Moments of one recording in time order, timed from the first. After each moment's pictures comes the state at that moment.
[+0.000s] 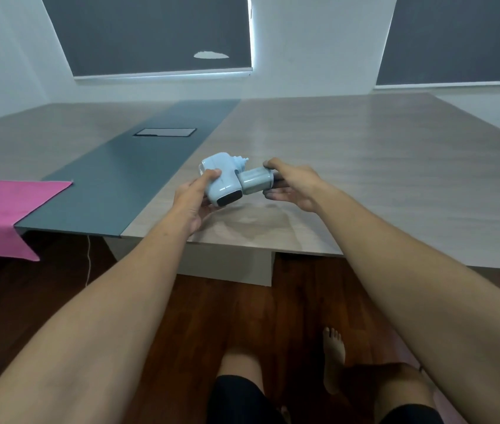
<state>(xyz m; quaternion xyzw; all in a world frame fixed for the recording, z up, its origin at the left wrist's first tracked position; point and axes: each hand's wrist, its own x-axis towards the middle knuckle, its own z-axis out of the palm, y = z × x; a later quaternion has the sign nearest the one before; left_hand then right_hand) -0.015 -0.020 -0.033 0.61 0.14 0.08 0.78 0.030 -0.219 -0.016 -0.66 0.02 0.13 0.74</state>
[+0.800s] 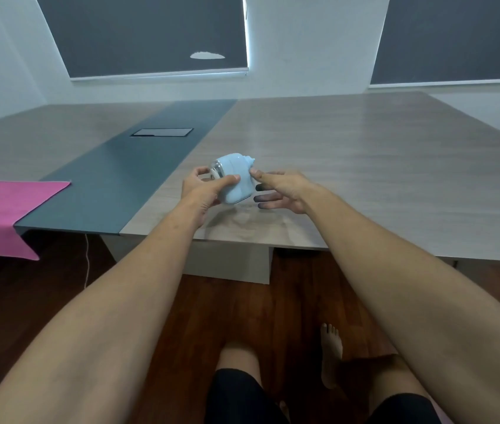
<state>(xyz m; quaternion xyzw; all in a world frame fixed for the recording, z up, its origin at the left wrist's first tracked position) -0.011 -0.038 -0.030 0.68 0.13 0.13 0.71 0.017 -0.216 -0.021 -0.70 -0.03 0.18 0.69</state>
